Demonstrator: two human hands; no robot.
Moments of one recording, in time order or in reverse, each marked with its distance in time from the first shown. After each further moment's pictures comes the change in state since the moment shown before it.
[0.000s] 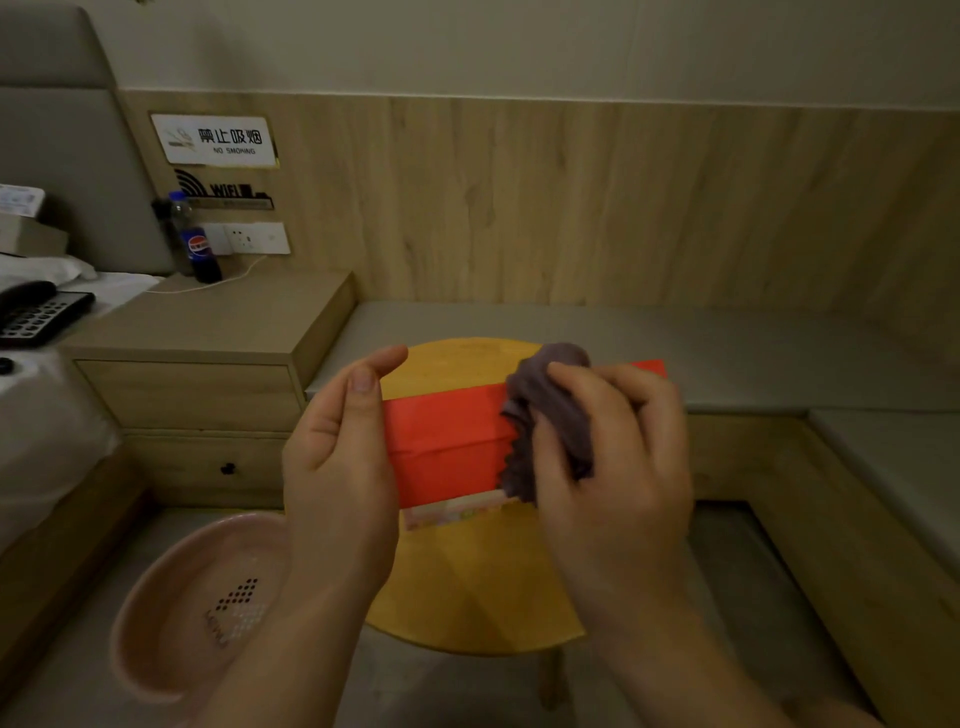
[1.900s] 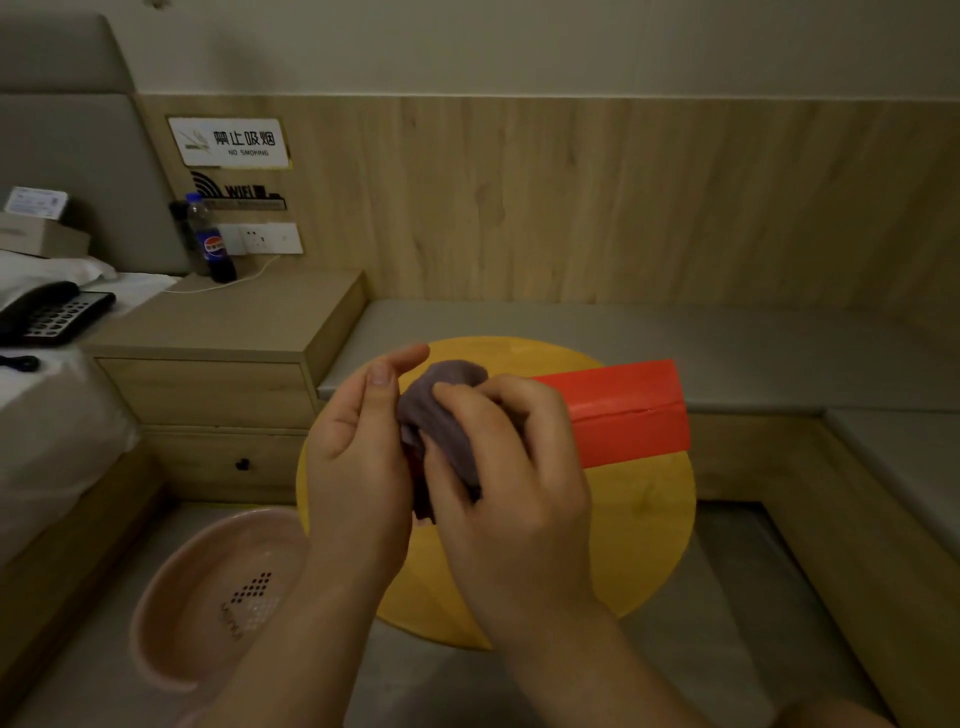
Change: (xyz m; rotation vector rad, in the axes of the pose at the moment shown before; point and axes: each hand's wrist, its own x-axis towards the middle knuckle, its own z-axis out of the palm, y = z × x) left_hand -0.003 0.010 0.008 -0.127 -0.067 -0.084; right_hand -0.013 -0.047 0.029 0.197 -0.094 -0.023
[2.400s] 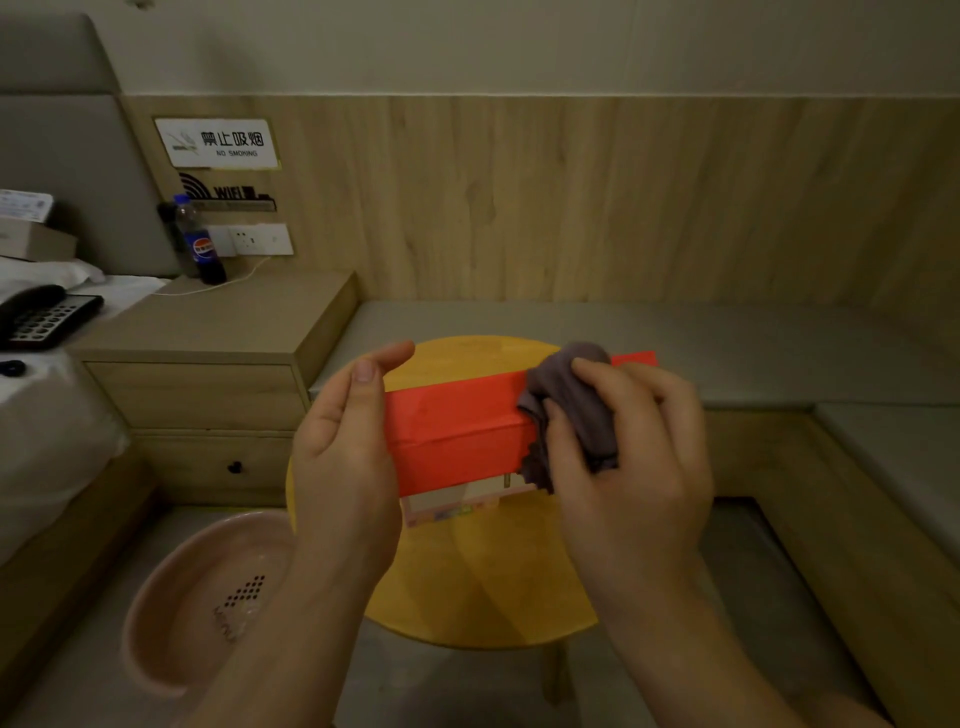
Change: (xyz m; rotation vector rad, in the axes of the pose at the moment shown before) left_hand 0.002 -0.005 0.000 0.092 0.043 -0.017; right_hand 0.007 0.053 -0.050 -0.184 0.124 0.095
